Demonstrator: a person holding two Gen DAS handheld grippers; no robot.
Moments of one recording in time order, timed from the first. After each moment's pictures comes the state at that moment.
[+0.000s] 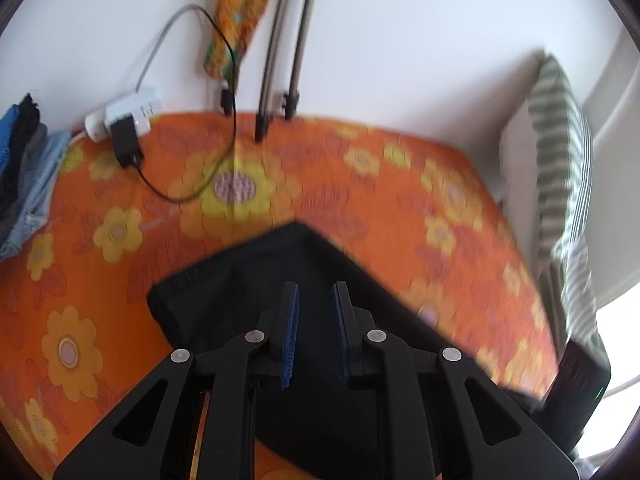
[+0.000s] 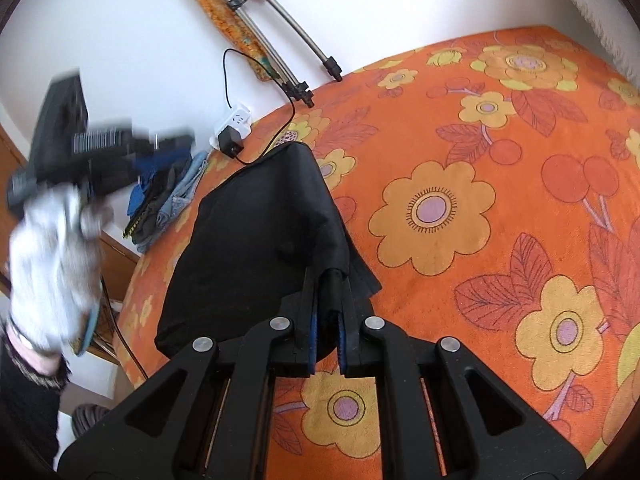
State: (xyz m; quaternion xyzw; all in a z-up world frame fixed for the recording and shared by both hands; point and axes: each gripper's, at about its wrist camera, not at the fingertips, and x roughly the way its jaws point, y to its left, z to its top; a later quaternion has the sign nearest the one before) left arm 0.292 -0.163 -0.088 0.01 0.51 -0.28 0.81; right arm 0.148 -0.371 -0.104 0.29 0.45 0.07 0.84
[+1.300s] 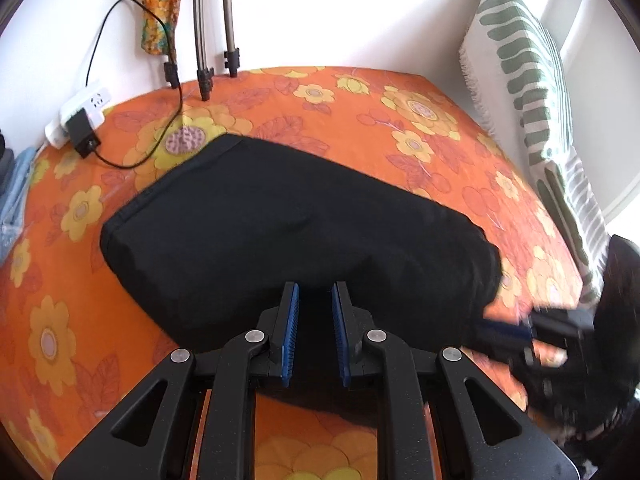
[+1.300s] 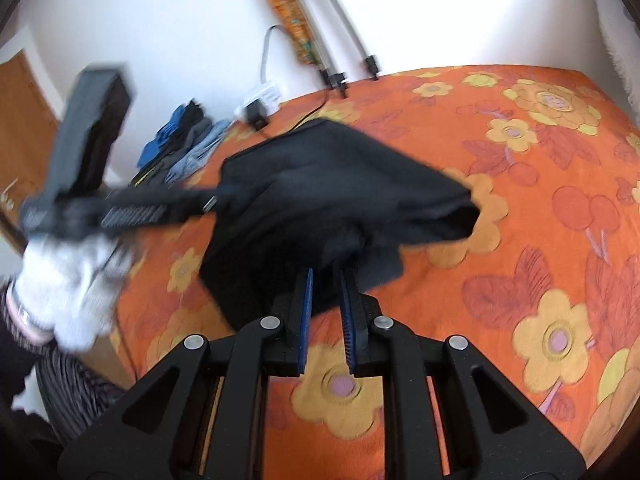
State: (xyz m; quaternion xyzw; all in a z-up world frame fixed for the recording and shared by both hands) left arm 0.241 -0.184 -0.121 0.10 0.50 -0.34 0.79; right arm 0.125 -0.336 -0.092 0.19 0.44 0.13 0.87
